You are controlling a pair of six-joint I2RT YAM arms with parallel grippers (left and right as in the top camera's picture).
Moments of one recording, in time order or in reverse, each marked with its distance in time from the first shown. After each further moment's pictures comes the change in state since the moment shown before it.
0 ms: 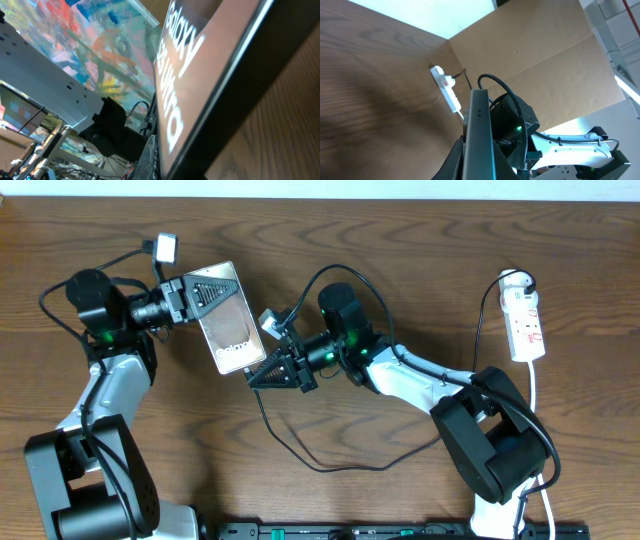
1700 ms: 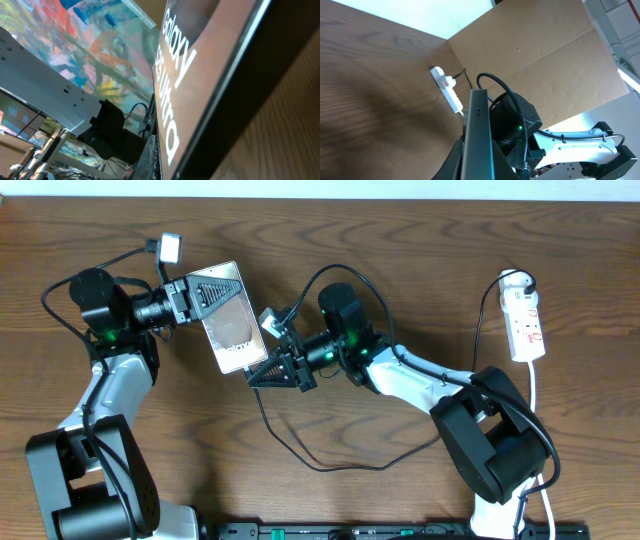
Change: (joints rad) left arm -0.010 0.000 0.000 0.000 -0.001 0.043; right arm 0.001 0.000 -0.001 0.011 0.017 0.025
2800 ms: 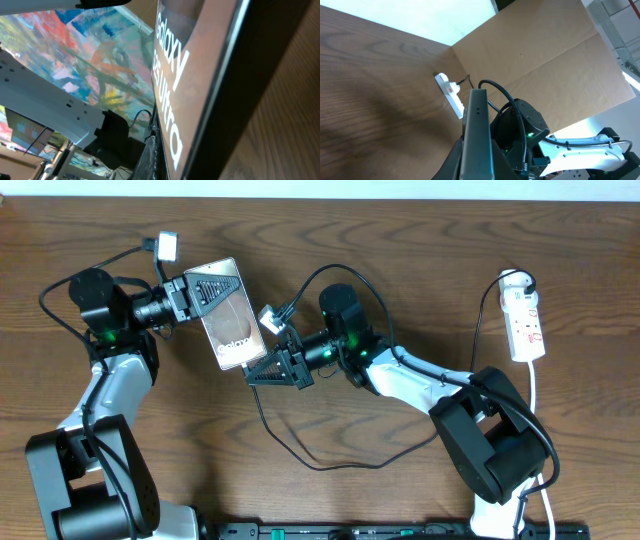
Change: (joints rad) left arm 0.001 0.000 0.000 0.003 -0.034 0.015; right arm 0.002 0.000 -0.008 0.074 0.032 0.159
